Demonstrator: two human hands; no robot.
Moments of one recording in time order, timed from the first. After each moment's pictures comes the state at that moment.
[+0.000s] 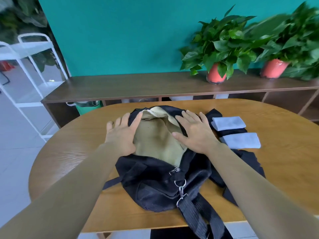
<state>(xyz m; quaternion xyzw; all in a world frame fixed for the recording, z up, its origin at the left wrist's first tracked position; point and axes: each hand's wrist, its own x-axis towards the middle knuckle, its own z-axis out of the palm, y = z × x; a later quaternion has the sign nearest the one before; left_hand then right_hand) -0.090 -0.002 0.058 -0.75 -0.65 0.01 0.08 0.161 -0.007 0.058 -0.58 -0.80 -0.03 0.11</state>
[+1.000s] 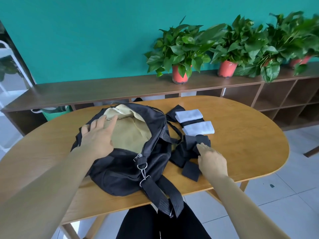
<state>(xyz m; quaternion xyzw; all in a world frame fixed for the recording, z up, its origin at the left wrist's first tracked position) -0.042 -0.050 0.065 -0.75 -0.65 -0.01 0.08 0.278 -0.147 -0.014 -0.75 -0.63 -0.07 0.18</state>
